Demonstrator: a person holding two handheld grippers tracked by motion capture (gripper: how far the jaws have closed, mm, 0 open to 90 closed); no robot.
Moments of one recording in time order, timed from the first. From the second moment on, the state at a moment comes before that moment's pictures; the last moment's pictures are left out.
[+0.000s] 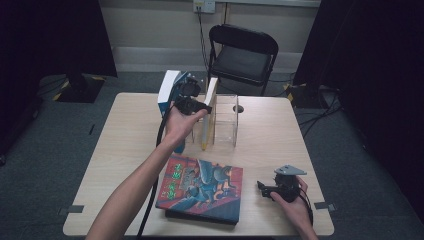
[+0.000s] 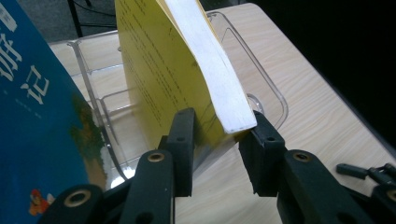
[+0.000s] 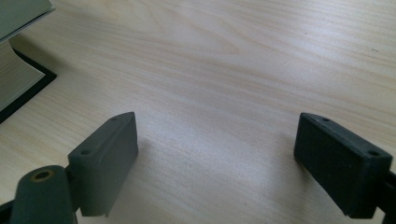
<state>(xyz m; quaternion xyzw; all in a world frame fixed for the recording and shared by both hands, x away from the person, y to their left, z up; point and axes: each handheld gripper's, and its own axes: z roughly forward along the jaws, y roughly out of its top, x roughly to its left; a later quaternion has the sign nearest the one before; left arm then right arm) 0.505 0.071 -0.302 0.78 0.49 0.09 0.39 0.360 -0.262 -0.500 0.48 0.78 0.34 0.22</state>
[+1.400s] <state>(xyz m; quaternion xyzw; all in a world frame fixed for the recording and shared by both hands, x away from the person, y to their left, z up) 0.443 0.117 -0.322 0.78 0.39 0.12 0.47 0.359 -0.260 -0.500 0.48 0.78 0.34 0.21</state>
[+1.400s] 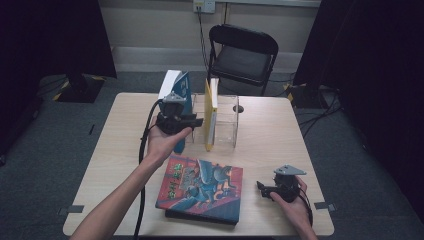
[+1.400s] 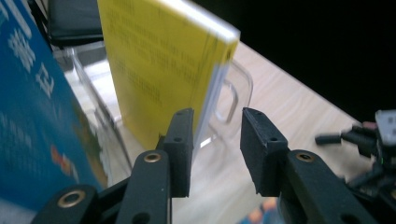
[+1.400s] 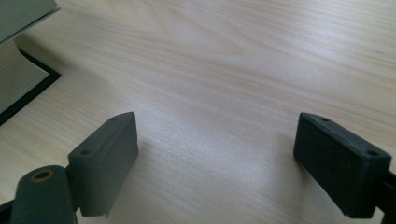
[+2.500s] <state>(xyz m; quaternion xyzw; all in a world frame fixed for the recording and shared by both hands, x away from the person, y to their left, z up) 0.377 0.191 -0.446 0.80 0.43 0.06 0.41 0.384 -0.154 -0.455 0.37 0.81 0.42 0.16</state>
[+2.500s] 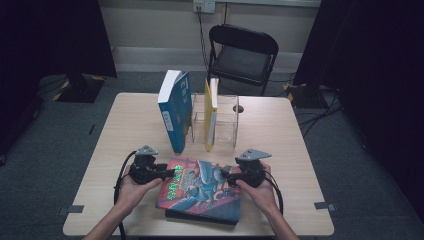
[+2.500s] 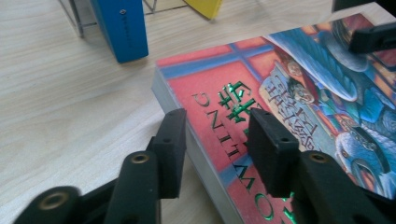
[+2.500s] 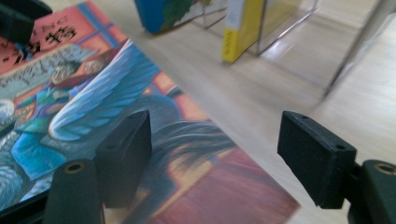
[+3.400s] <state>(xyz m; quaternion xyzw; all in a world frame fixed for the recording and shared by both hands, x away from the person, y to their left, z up) 0.418 0.127 -0.447 0.83 0.38 0.05 0.41 0.321 -0.184 -0.454 0.35 0.83 0.43 0.13</state>
